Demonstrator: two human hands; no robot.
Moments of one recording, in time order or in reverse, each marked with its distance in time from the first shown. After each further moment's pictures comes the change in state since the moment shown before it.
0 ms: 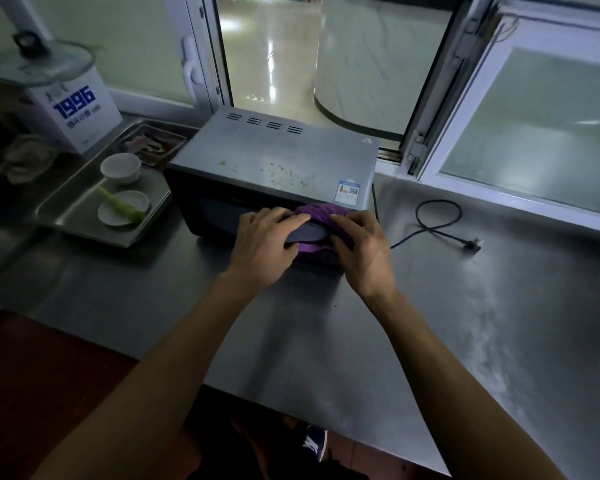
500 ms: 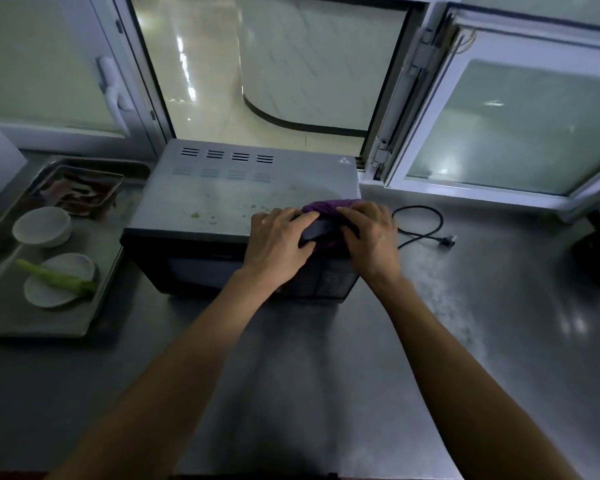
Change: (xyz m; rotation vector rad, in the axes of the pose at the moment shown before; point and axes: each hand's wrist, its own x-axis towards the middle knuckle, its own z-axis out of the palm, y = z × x) left_hand 0.114 -0.045 0.029 -0.116 -0.143 0.179; right_hand 0.089 0.021 0.037 -0.345 0.075 0.219
